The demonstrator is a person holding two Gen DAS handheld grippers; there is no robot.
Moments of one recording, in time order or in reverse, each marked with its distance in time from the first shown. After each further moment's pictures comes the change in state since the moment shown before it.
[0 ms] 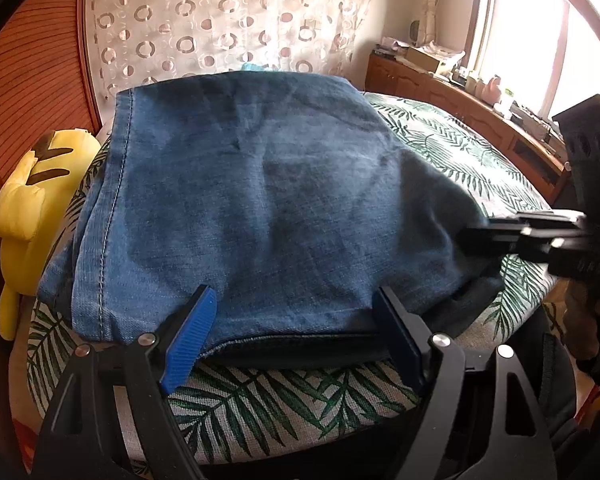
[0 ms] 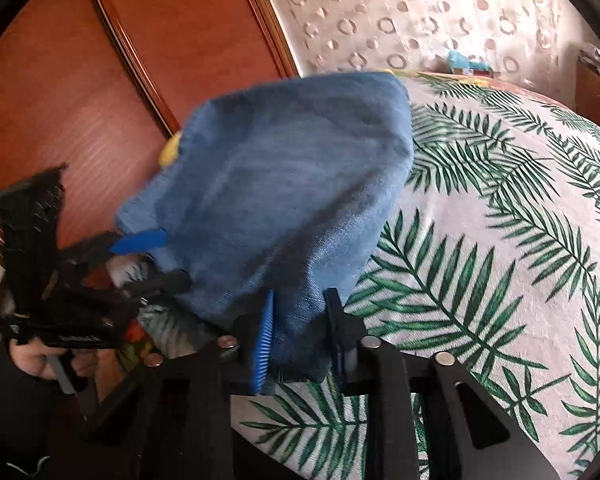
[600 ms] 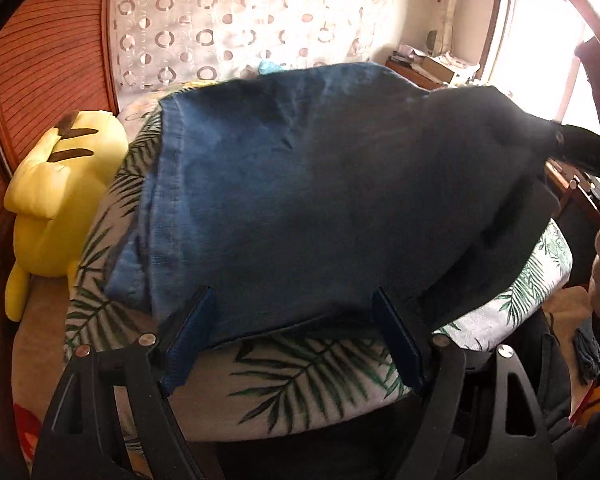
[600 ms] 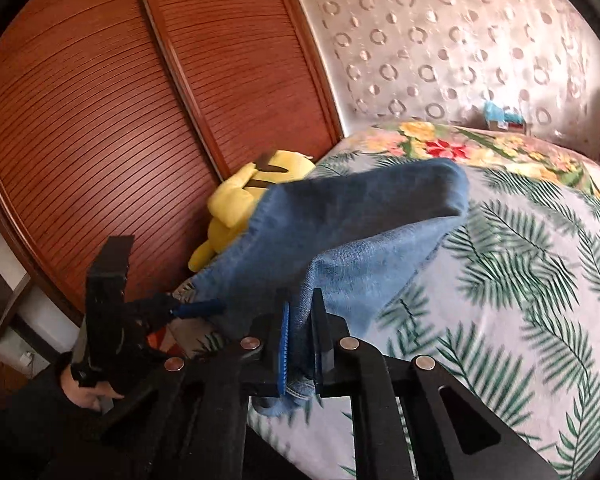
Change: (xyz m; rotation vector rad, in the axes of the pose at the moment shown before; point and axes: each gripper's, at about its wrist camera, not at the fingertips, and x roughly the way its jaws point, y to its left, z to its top) left arm -0.024 0.036 -0.010 -0.071 -0.006 0.010; right arm -0.019 0.063 0.052 -0.136 -0.128 0.067
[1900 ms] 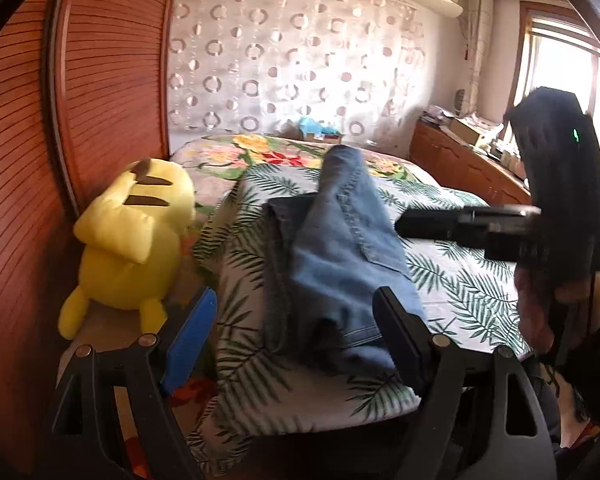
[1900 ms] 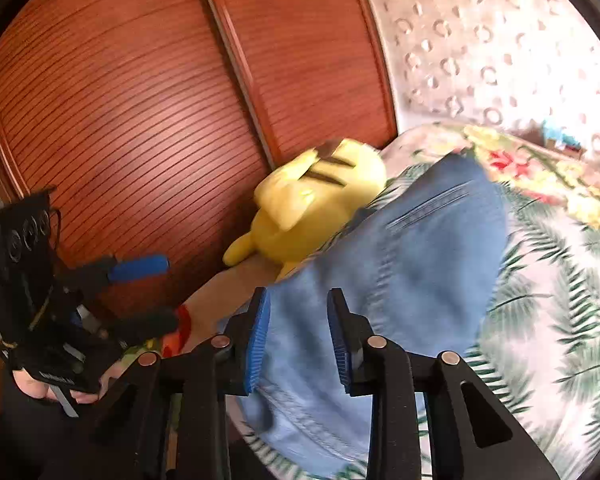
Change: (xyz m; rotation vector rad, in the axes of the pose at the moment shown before) left arm -0.090 0.067 0.030 -0.071 -0.185 0.078; right arm 0.138 0.026 0.054 -0.107 0.066 0.088
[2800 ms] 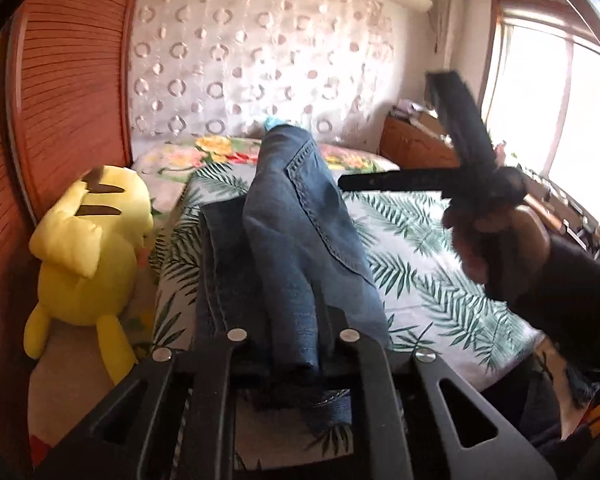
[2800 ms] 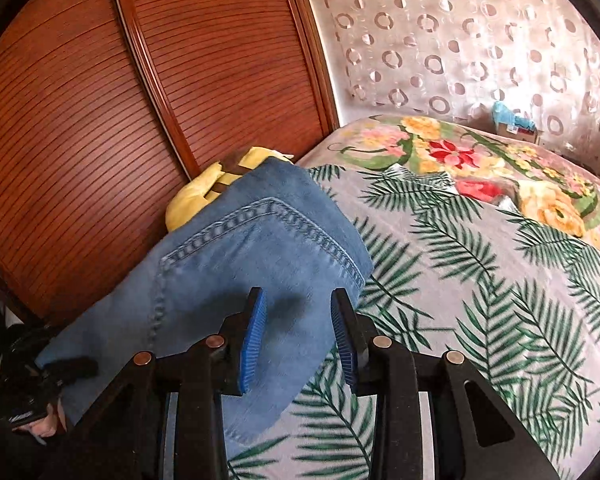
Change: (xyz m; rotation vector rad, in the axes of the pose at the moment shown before) left arm 0.024 -0.028 -0.003 0.033 -0.024 -0.087; right arm 0.030 -0.095 0.033 0.084 0.008 -0.108
